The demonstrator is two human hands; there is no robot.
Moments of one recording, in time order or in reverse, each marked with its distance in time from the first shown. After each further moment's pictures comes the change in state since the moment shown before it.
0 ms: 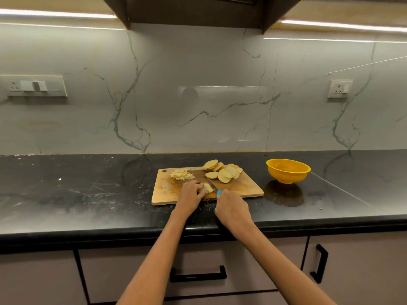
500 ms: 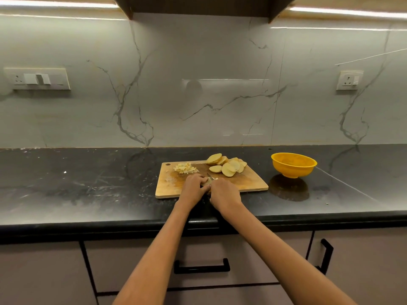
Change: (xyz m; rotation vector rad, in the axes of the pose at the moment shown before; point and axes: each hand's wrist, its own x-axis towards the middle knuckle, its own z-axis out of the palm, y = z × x) left_hand 0.003 0.000 -0.003 -0.035 0.004 0.021; right_hand 0.020 -0.022 0.008 -0.326 -0.027 -0.194
